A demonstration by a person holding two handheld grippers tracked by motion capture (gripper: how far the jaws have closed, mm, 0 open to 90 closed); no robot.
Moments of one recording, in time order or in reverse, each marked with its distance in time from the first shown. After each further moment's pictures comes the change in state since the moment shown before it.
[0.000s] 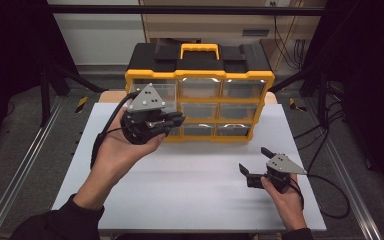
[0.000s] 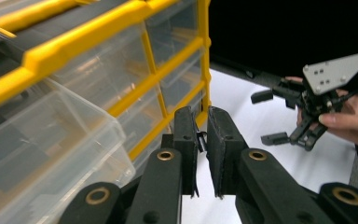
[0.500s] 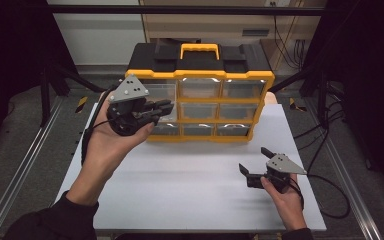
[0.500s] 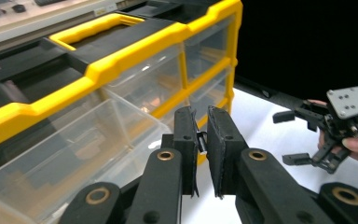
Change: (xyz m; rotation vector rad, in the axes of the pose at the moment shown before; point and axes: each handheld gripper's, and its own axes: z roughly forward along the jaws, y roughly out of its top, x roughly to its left) left arm 0.018 -0.007 -0.015 -0.046 0.084 -0.058; right arm 0.000 0.000 0.000 0.000 0.000 -0.001
